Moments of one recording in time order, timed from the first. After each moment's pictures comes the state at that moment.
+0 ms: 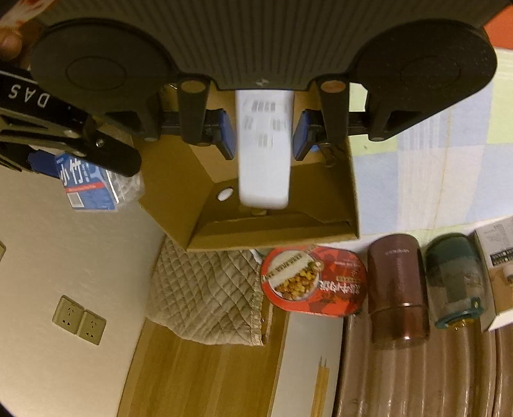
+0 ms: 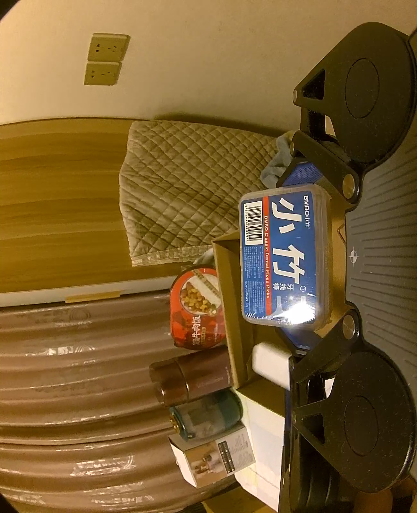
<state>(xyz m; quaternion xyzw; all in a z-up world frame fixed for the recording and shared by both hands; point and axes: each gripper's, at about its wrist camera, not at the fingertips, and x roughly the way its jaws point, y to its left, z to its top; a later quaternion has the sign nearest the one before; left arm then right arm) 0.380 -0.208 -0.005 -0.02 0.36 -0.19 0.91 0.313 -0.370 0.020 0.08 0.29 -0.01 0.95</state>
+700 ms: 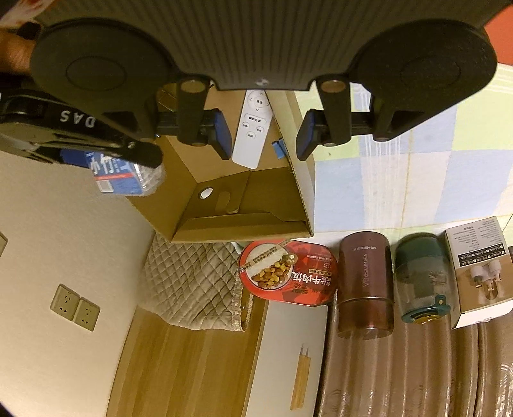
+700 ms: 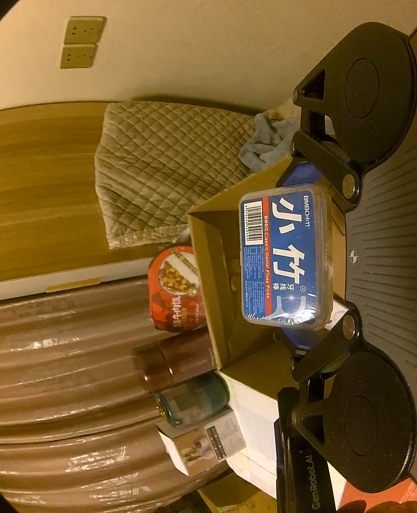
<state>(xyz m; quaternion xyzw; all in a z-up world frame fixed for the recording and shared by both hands) 0.355 -0.163 0.013 -0.03 0.35 -0.18 0.92 0.324 -0.354 0.007 0.10 0.33 0.02 0.94</state>
